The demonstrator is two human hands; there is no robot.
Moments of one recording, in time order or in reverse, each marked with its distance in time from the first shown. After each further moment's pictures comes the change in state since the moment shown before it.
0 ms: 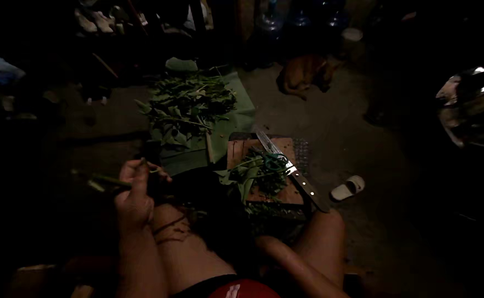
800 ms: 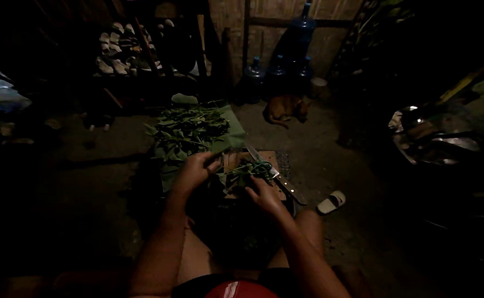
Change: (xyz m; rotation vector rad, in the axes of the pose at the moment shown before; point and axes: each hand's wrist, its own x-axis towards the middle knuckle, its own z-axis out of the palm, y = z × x) left_hand 0.025 0.037 0.067 0.820 -0.553 0.057; right_hand -0.103 -0.020 -0.085 0.430 0.953 -0.390
